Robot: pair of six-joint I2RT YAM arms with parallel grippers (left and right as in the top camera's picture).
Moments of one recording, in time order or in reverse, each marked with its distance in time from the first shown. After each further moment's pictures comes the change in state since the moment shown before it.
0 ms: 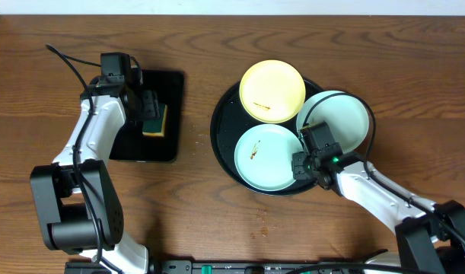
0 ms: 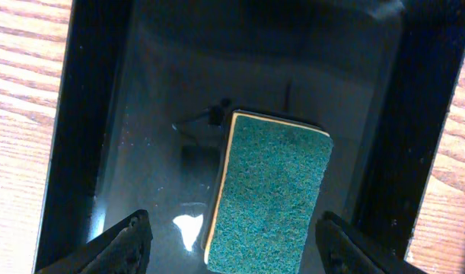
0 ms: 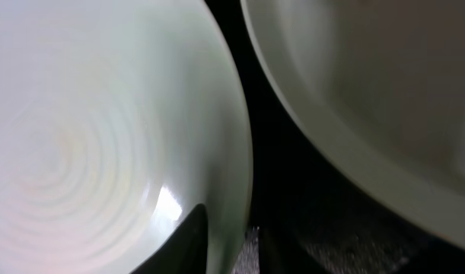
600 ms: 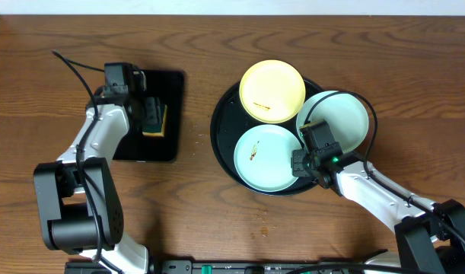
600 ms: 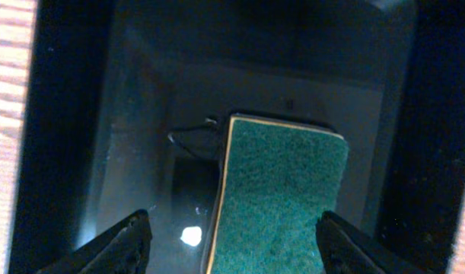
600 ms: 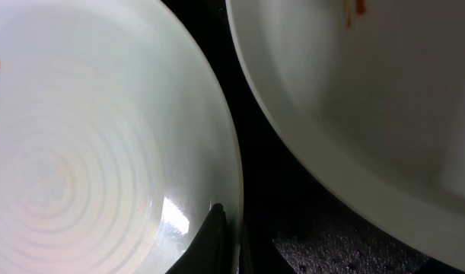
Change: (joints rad) left arm 0.000 0.000 -0.118 0.169 0.007 0.049; right arm 0.000 0.002 0.000 0.033 0.013 0.039
